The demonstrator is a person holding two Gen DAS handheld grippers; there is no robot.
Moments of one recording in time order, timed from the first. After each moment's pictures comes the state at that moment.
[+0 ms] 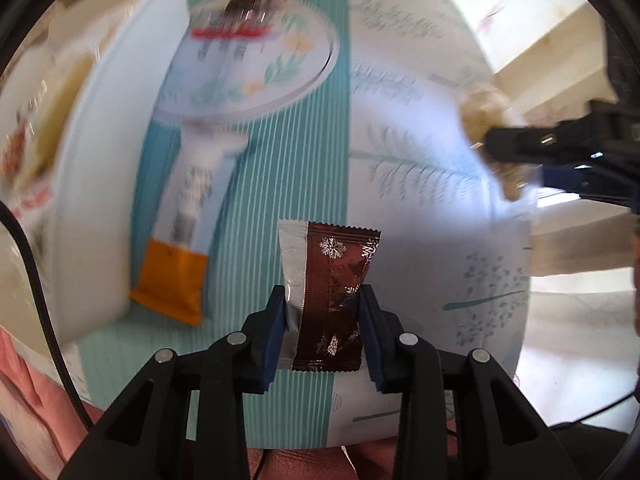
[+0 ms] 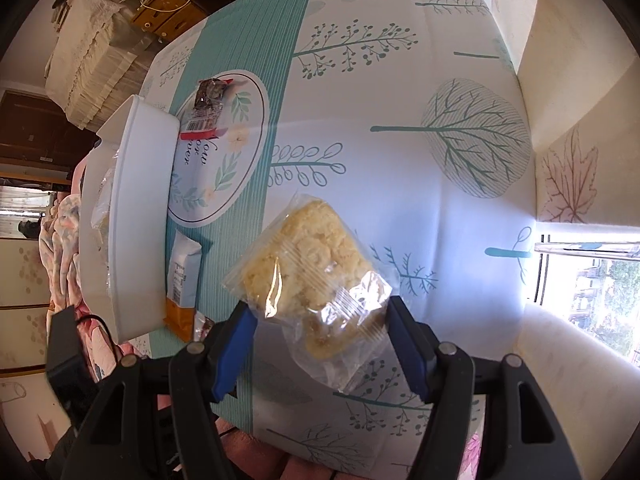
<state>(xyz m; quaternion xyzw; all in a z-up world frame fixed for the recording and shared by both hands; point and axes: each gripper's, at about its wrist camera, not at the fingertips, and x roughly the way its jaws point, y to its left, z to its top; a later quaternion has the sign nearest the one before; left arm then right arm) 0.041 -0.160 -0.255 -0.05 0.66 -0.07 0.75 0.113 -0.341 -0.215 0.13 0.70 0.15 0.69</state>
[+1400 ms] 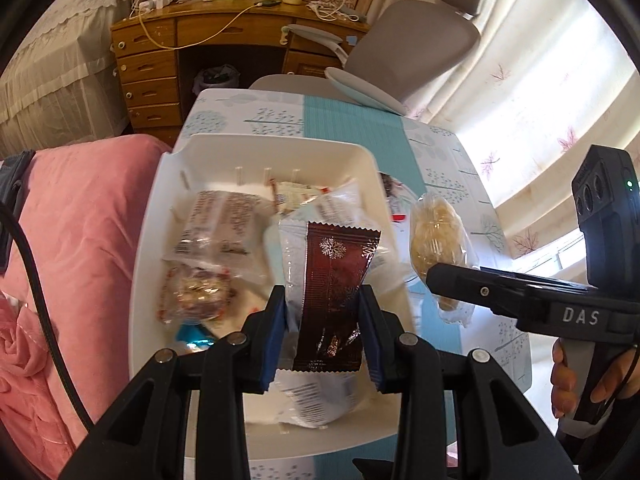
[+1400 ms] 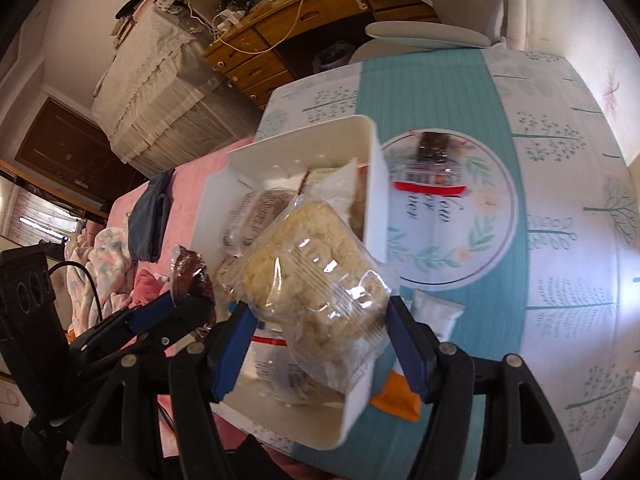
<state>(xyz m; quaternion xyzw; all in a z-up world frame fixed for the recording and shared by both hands) 0.080 0.107 -0.141 -0.08 0.52 -0.13 0.84 0.099 -0.099 -0.135 0.16 0.58 0.18 0.78</state>
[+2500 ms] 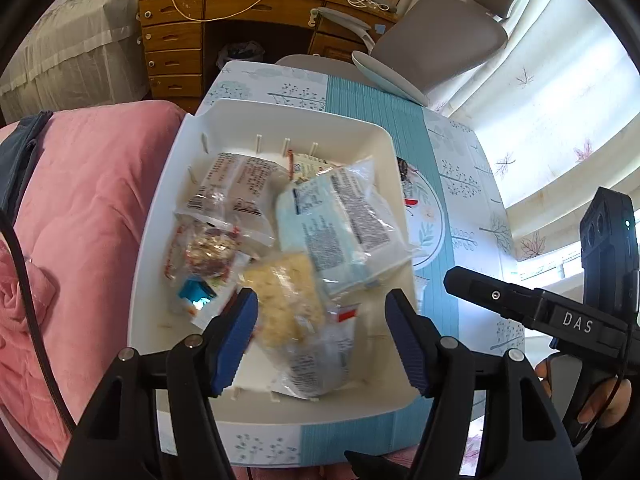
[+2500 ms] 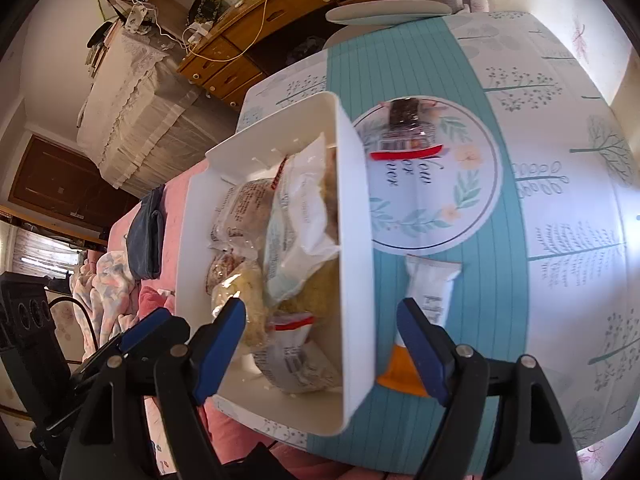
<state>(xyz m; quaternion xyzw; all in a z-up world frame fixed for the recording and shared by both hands) 0.061 0.104 -0.143 -0.11 0.55 -0.08 0.82 0.081 -0.128 -0.153 0.21 0.59 0.14 0.76</state>
